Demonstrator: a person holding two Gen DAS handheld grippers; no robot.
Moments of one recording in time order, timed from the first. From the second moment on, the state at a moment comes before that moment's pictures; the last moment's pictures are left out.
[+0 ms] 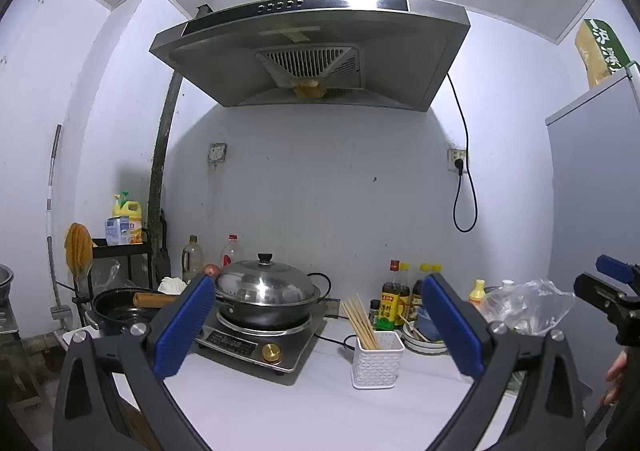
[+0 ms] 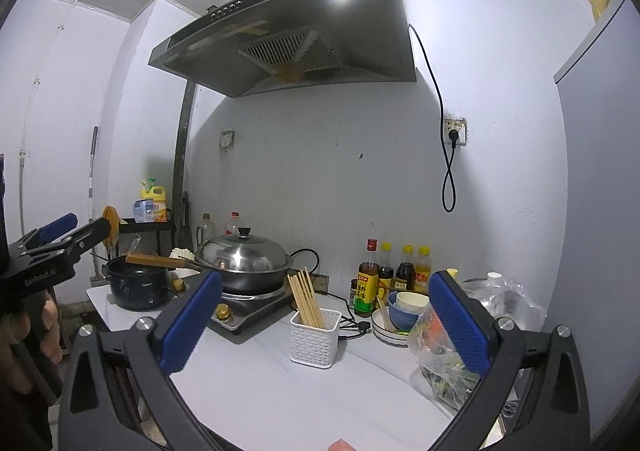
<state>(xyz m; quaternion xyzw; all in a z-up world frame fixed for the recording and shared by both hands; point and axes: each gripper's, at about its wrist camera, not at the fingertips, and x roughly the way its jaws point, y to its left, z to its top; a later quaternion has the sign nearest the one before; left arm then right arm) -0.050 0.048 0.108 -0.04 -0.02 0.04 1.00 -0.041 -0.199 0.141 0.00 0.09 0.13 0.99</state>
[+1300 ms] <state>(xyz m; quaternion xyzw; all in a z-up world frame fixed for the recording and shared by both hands) -0.047 0.049 0.106 -0.04 -0.01 0.03 1.00 -0.028 -0.193 0.137 0.00 0.10 0.14 0.99</state>
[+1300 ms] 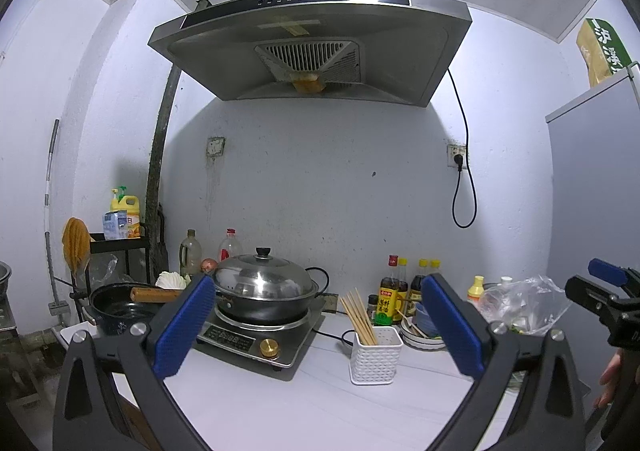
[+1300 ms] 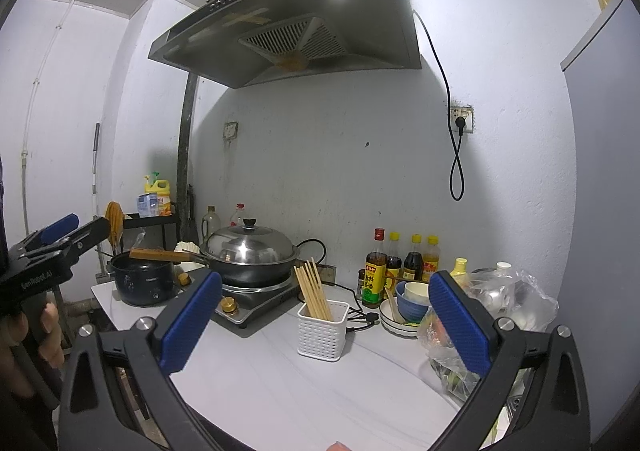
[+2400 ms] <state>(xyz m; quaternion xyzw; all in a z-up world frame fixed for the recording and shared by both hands) -0.038 0.047 0.103 -0.04 0.01 0.02 1.00 -0.029 -0.194 0.132 0.00 0.11 0.13 0.99</state>
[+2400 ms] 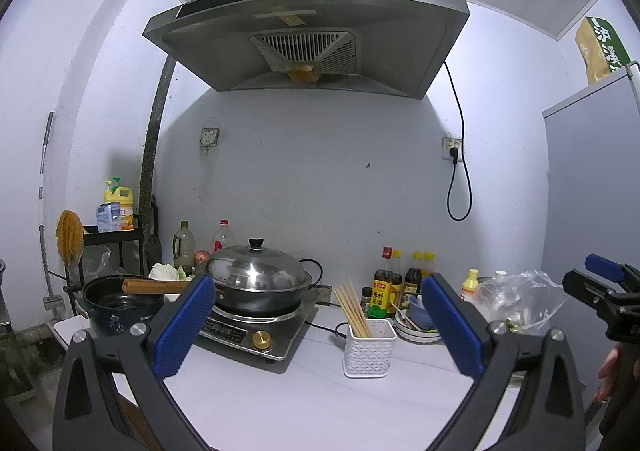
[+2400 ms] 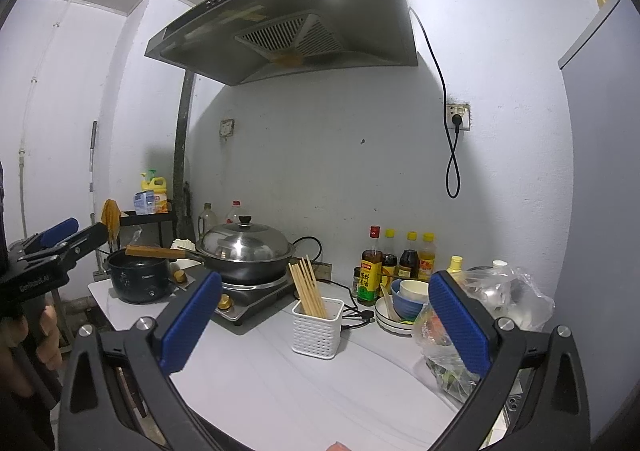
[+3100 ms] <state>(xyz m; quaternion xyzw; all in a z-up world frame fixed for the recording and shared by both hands) -0.021 0.051 0.097 -0.05 0.02 0.02 1.00 -0.016 -0.185 0.130 -0.01 0.12 0.14 0.98</state>
